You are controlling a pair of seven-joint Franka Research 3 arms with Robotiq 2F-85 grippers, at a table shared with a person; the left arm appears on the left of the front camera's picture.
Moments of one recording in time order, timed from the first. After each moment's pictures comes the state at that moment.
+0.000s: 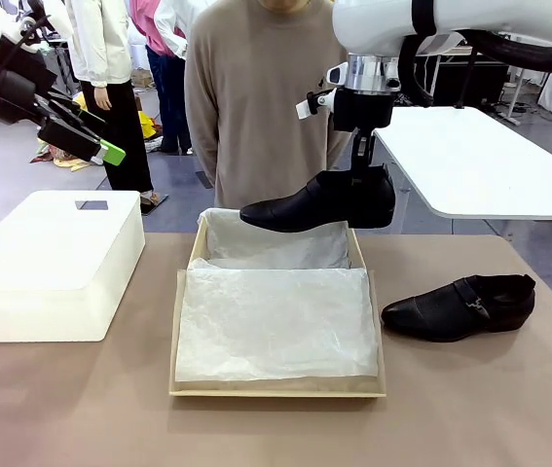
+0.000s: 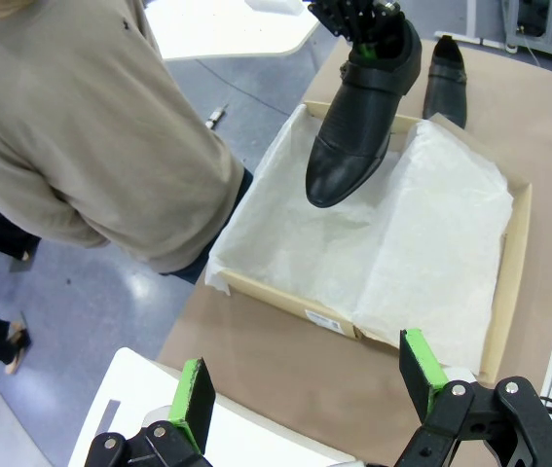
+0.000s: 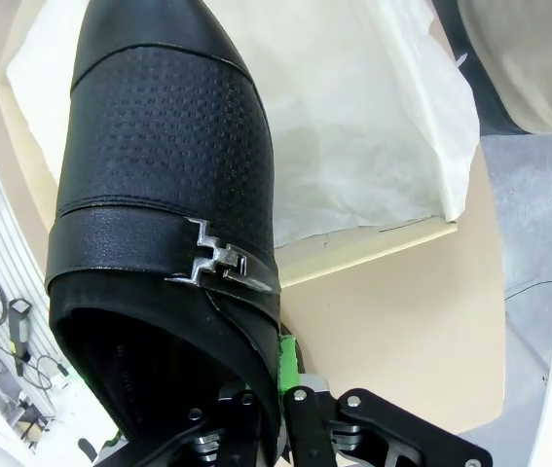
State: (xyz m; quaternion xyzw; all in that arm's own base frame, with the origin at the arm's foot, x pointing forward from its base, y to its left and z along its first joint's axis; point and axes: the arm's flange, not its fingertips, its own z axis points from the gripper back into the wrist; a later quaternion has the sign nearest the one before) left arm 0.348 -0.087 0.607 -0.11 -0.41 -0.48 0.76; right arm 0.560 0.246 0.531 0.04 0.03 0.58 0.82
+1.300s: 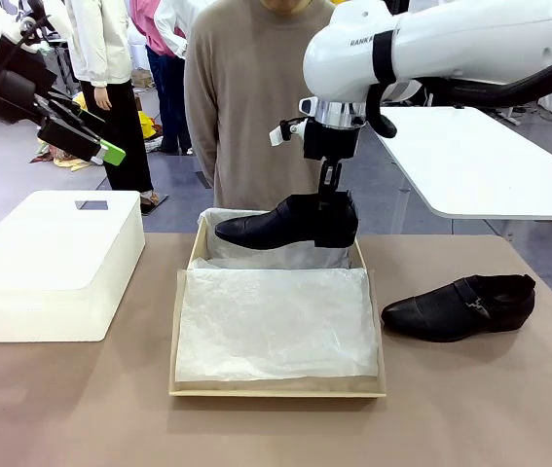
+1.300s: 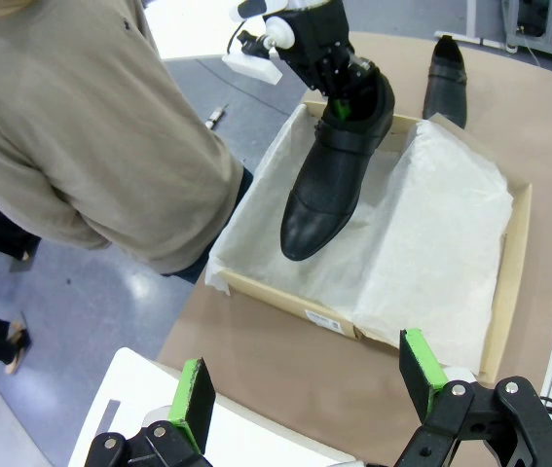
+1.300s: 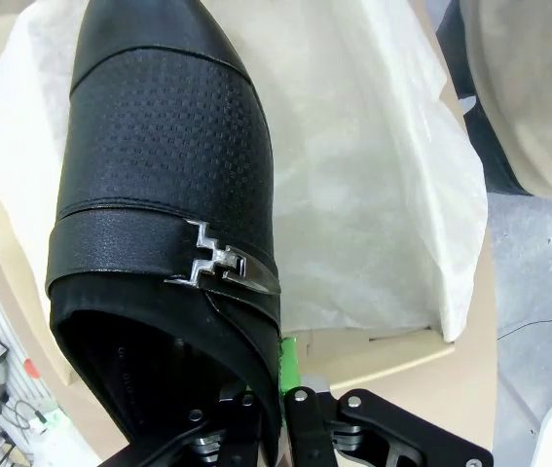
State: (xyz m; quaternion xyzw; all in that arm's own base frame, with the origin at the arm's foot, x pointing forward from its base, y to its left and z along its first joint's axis) left arm 0.348 -0.087 0.607 -0.11 -0.41 -0.48 0.76; right arm 0.585 0.291 0.468 0.05 0.00 0.59 0.80
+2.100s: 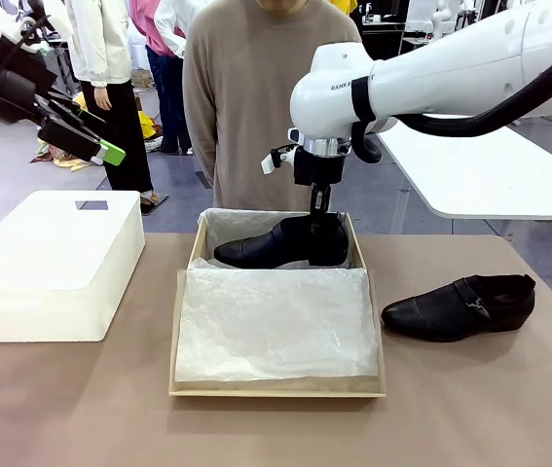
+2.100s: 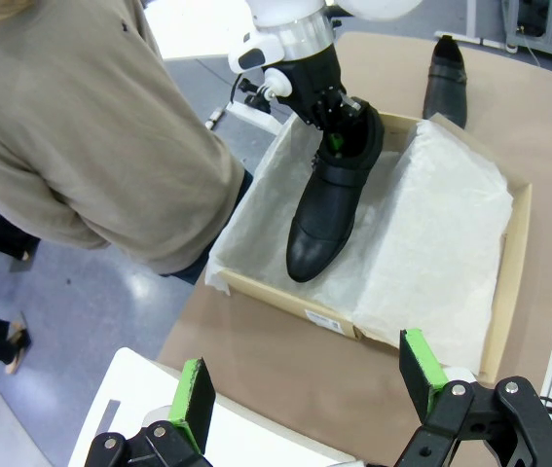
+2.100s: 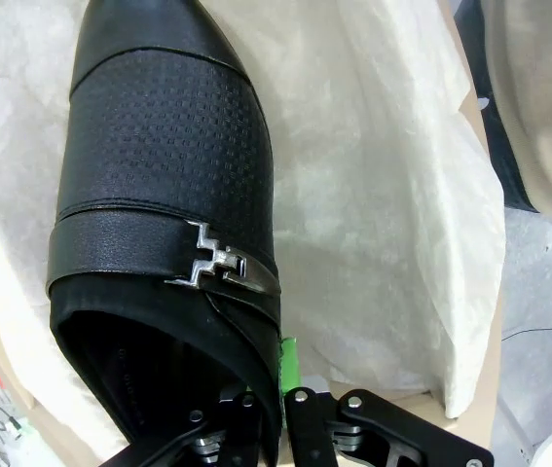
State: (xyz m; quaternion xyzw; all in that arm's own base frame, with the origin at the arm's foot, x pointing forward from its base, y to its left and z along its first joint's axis) left arm 0.348 -0.087 0.607 -0.11 -0.41 -0.48 0.76; right arm 0.601 0.307 0.411 0.04 0.01 0.61 0.79
